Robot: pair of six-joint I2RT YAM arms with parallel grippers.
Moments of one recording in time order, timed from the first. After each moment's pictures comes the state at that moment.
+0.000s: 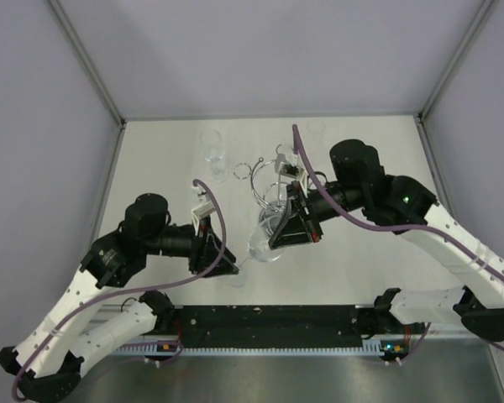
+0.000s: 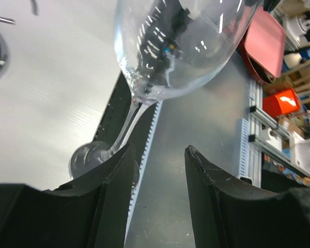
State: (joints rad) left arm -0.66 0.71 0.97 -0.73 0.86 -0.31; right arm 0.91 1.21 1.50 -0.73 -0.87 0.21
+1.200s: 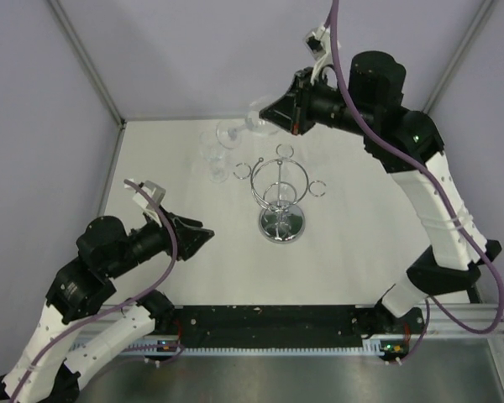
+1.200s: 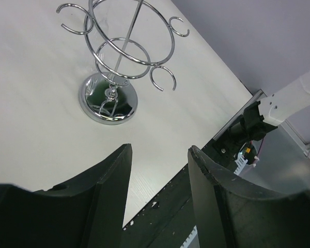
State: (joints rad) left arm -0.66 0.51 1.05 -0.72 0.20 -0.42; right arm 0.75 1.55 2.23 -0.80 -0.30 0.32
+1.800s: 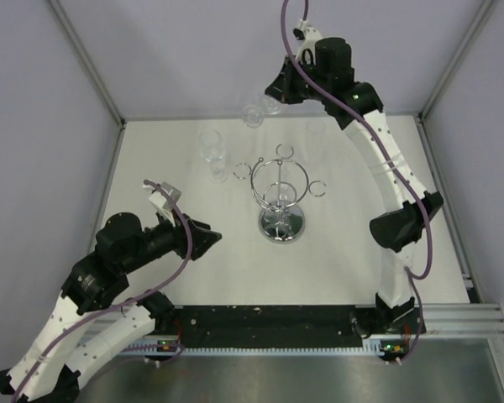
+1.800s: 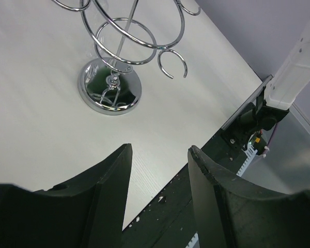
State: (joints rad) left arm -0.66 0.52 0.95 -0.68 0.22 -0.40; right arm 0.51 1.96 2.40 -0.69 -0.26 0.35
